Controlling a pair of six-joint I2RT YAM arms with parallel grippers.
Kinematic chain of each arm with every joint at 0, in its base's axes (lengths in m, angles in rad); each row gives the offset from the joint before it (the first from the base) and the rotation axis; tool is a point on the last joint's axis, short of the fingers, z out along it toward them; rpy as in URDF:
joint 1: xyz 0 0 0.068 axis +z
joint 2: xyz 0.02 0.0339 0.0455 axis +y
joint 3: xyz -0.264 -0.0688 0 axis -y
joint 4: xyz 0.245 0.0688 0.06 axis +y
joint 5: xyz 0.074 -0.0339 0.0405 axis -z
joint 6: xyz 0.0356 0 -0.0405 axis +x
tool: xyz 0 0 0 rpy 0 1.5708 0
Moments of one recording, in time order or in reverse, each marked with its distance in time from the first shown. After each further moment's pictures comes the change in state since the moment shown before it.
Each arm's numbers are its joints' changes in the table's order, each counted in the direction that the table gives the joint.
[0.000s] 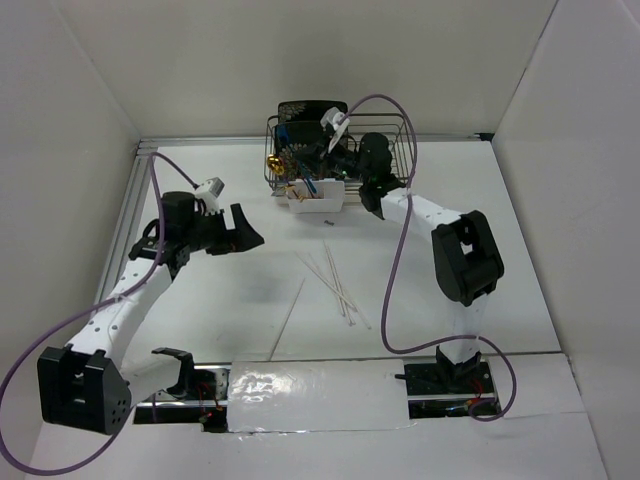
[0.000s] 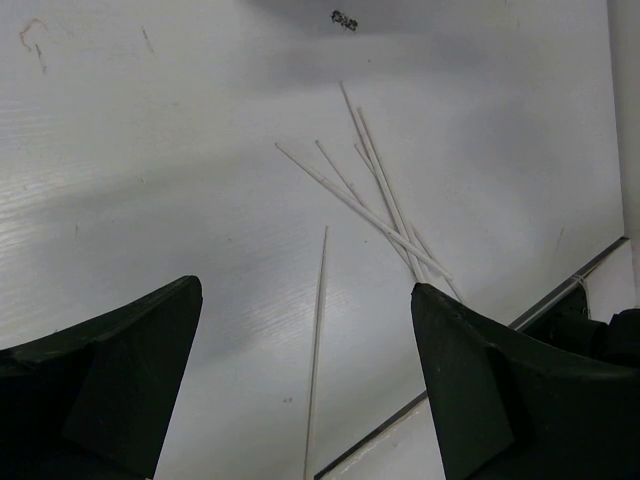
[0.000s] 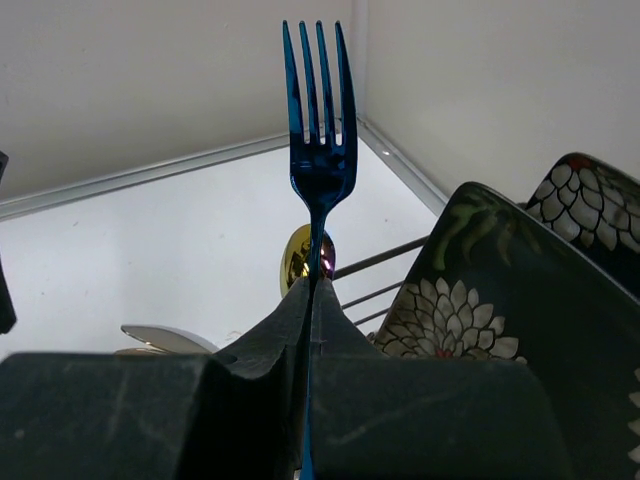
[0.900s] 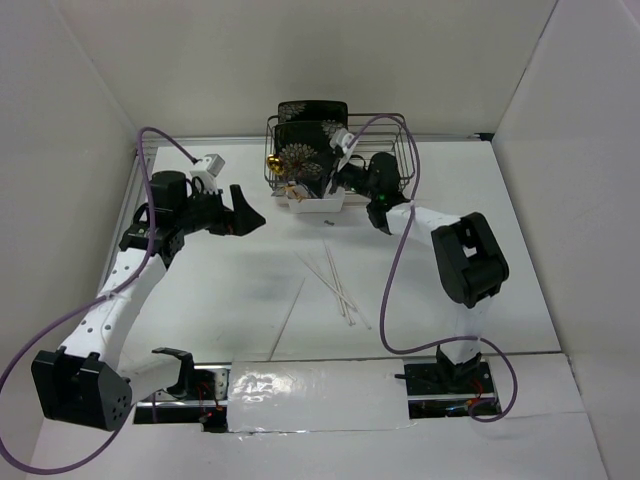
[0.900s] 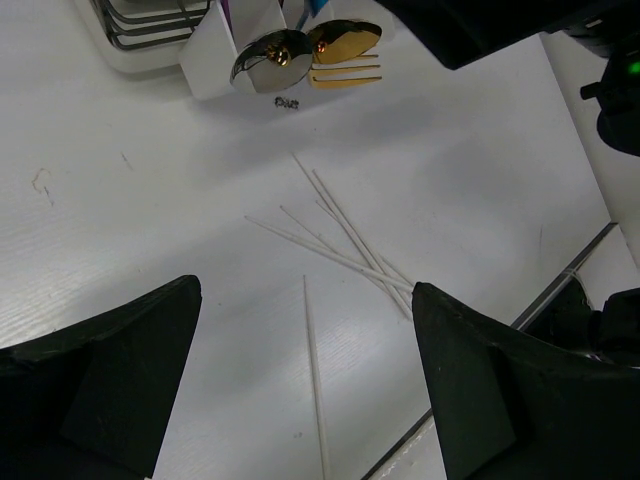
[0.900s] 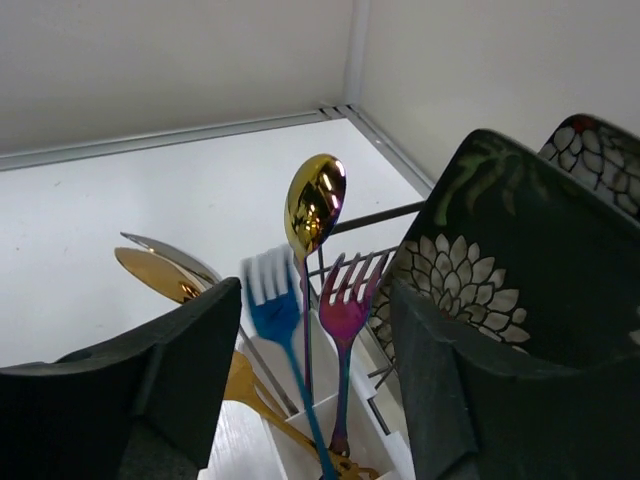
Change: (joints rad) left arm -0.002 0.018 0.170 0.006 0.079 0.107; right arm -0.028 -0.002 -0.203 -0.249 -0.055 -0.061
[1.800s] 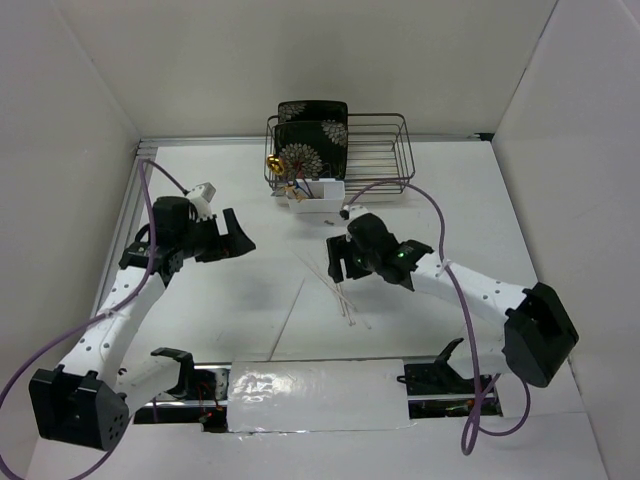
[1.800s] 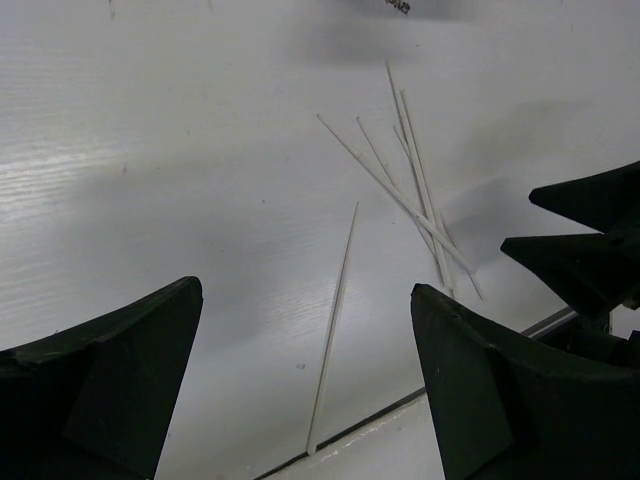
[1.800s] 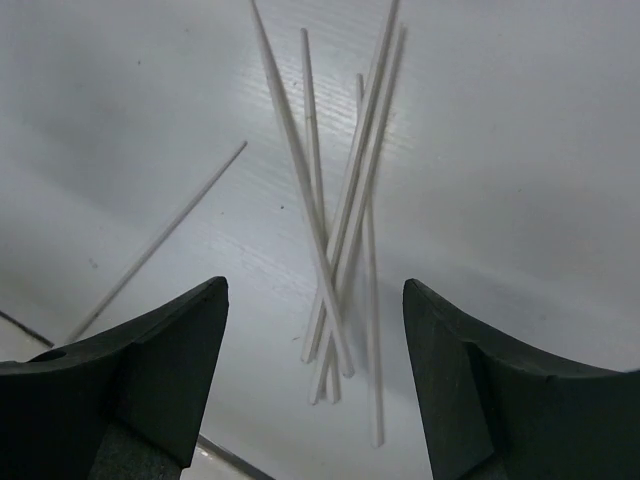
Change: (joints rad) left arm 0.000 -0.097 -0.137 0.157 -0.180 -0.117; right arm 0.291 -0.581 -0.318 1.214 0.729 0.422
